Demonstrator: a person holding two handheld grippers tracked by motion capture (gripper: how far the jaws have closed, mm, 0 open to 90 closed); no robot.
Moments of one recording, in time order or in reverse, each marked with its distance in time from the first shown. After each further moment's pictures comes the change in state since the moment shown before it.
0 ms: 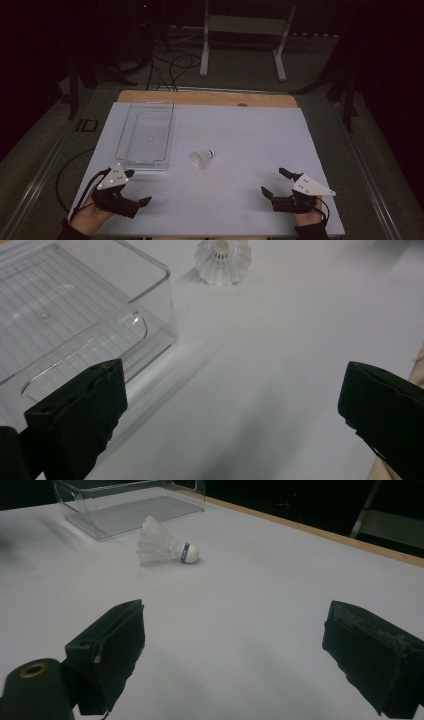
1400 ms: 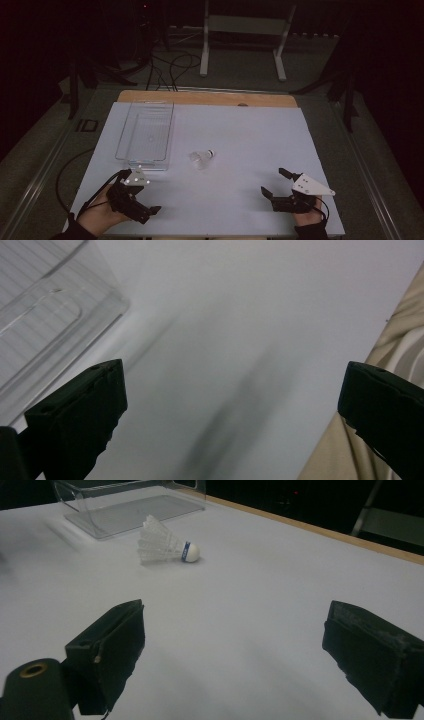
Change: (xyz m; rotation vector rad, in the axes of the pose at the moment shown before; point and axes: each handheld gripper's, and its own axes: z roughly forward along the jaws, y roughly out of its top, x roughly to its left) left arm -0.026 0.032 0.015 0.258 -0.064 0.021; right arm 0.000 0.000 0.001 0.005 0.001 0.002
